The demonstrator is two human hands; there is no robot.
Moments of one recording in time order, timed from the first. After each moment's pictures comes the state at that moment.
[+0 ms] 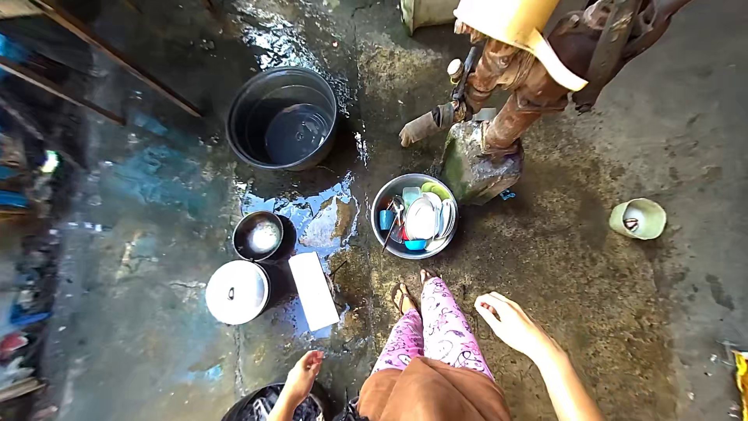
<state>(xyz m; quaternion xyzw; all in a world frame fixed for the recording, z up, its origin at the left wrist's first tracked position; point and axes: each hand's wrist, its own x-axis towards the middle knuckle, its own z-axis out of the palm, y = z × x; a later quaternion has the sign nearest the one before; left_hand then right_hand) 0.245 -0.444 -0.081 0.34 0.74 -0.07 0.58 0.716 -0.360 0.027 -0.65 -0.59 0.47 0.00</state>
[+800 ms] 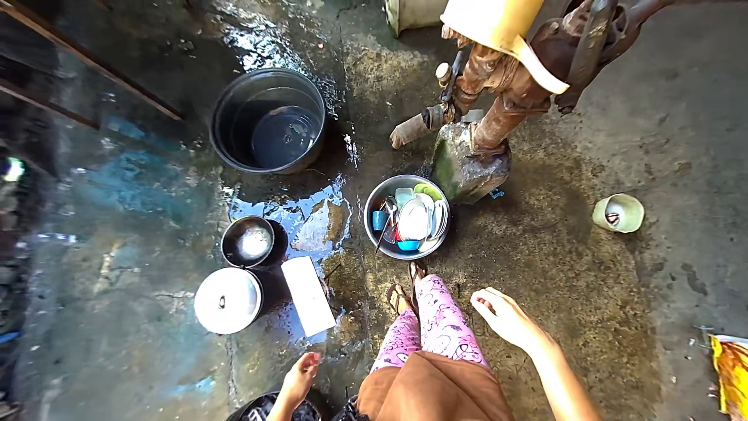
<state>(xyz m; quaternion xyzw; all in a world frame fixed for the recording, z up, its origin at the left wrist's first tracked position) 0.240 -0.436 -0.081 0.34 0.74 -0.06 0.58 0.709 -0.356 0.031 -0.67 -0.58 0.47 0.01</state>
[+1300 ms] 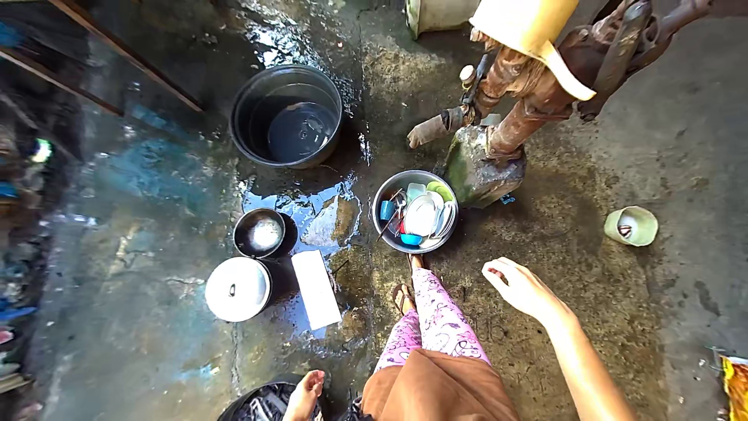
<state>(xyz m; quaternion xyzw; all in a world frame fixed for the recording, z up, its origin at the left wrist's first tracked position) 0.228 -0.496 -0.083 0.28 0.76 -0.06 0.59 0.707 -0.298 0.052 -0.65 -0.65 0.40 0.01</state>
